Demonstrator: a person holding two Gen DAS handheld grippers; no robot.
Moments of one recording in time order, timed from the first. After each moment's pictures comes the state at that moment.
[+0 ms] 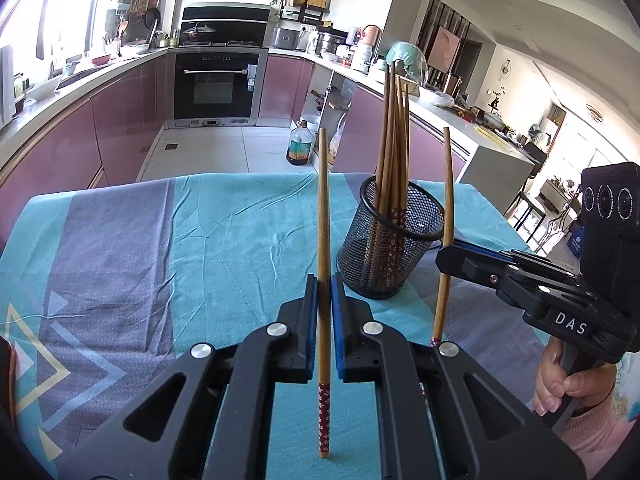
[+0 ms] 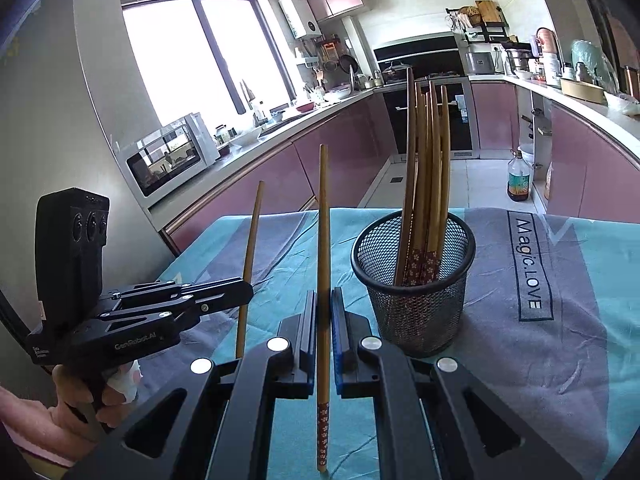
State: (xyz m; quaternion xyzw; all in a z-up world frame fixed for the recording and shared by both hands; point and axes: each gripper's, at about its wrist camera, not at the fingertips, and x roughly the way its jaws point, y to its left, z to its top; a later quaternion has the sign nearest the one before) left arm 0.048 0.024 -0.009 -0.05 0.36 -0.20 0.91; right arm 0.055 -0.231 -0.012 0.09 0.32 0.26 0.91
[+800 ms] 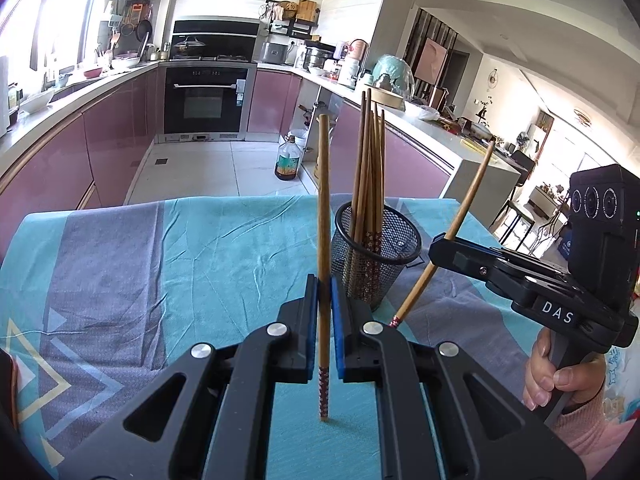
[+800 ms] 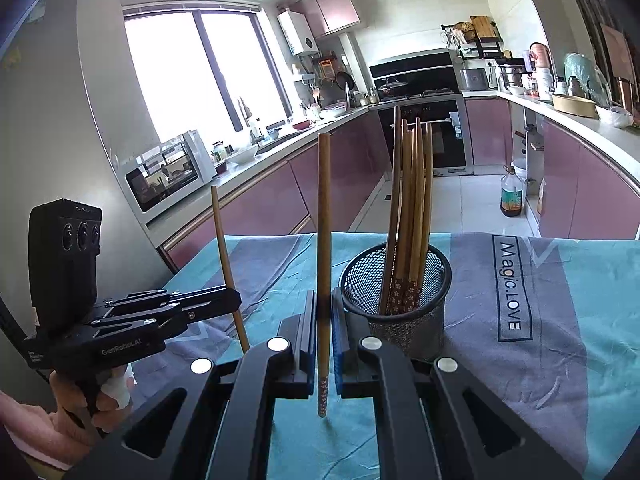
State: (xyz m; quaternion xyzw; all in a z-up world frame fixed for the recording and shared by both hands) left arm 0.034 0.027 0.015 -0.05 0.33 -0.22 0.91; right arm 0.054 -0.244 0.007 0.09 0.29 0.25 0.92
